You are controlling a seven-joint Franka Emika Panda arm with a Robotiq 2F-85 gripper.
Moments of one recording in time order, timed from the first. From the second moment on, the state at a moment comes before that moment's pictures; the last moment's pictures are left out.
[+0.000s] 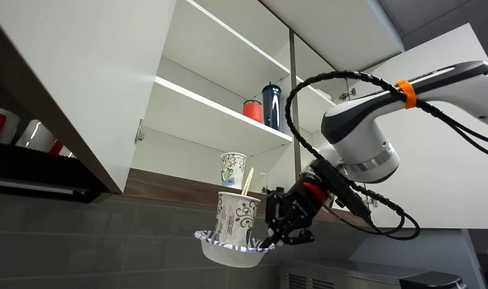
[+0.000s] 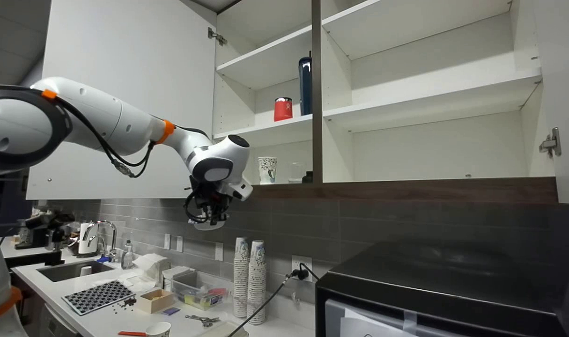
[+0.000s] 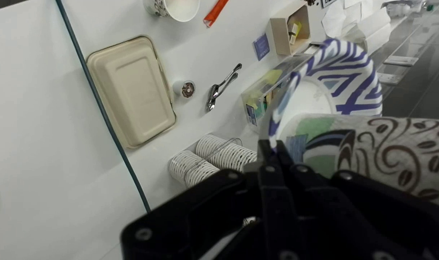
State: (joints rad) arm 0.02 -0.33 0.07 -2.08 0.73 2.04 0.20
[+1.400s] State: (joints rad) arm 0.02 -0.34 0.04 -1.88 0.73 1.90 0.25
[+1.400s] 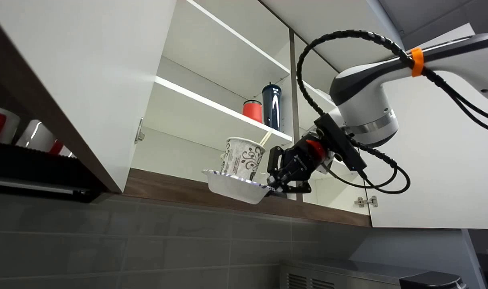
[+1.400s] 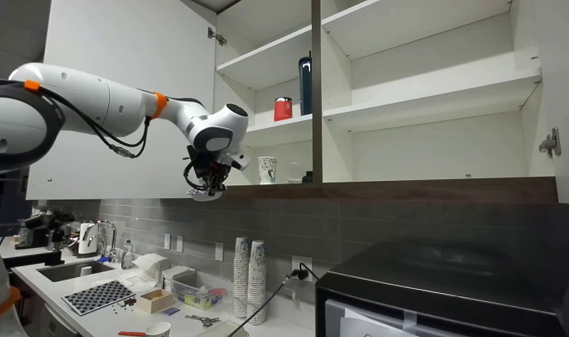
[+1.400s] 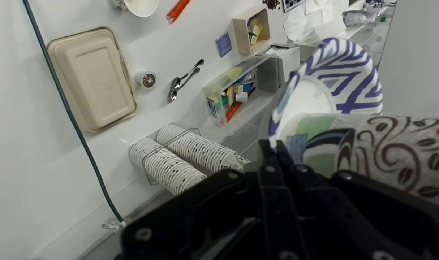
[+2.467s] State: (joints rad) arm 0.01 -0.29 0.06 -1.75 0.63 1.88 0.39
